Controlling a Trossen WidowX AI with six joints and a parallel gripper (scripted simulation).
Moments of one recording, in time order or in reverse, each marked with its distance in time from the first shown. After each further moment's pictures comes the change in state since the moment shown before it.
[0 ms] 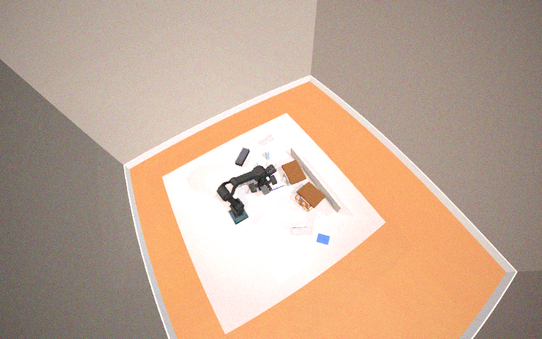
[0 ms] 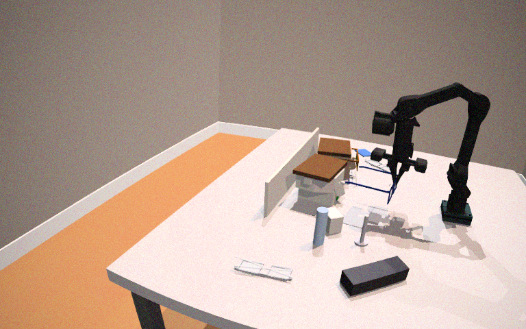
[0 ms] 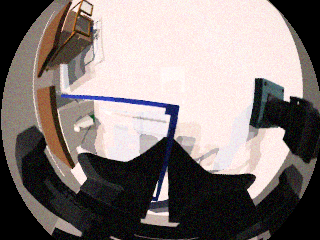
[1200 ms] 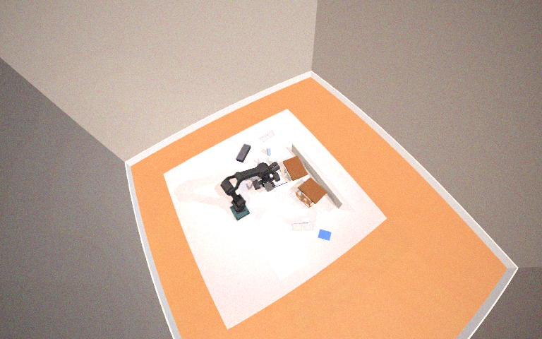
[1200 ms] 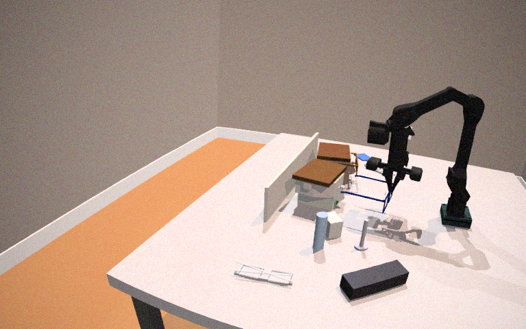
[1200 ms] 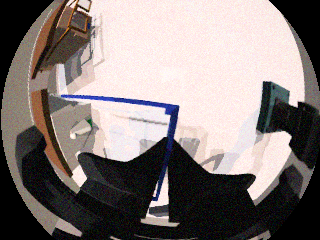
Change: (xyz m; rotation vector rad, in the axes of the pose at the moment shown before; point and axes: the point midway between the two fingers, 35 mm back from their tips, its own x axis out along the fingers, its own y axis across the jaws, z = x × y) arm 0.019 0.011 0.003 -0.001 -0.002 -0.007
